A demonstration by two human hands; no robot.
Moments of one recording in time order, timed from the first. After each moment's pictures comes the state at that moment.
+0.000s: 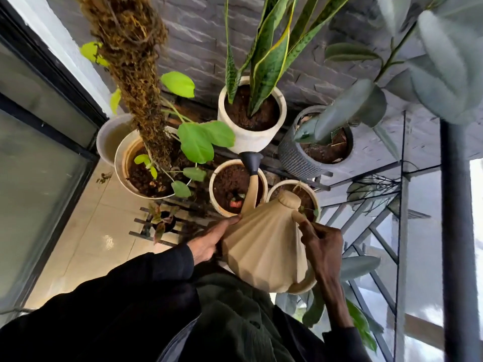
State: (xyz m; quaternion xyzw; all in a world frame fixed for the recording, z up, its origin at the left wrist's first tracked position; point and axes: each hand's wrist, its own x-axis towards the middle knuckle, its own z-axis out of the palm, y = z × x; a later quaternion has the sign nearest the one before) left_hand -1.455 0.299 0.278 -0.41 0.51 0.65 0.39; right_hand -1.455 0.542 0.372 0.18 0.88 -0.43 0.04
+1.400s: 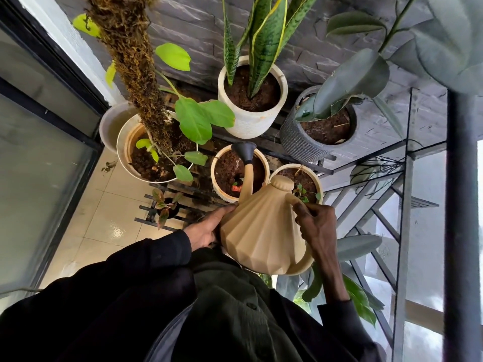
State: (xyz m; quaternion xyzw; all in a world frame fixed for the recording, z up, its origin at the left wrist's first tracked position) left_hand -1.433 0.297 0.284 -0.42 0.46 0.67 0.40; right_hand -1.451 0.542 0.367 0.15 0.89 -0.43 0.09
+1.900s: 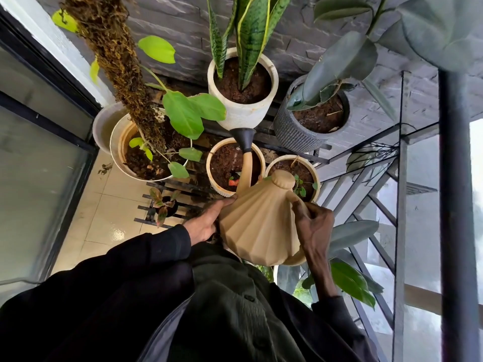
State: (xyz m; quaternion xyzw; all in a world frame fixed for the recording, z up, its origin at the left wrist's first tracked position) left_hand -1.433 0.304 0.283 -0.39 0.49 0.68 0.38; right_hand -1.421 0.547 0.340 0.18 0.88 -0.45 0.01
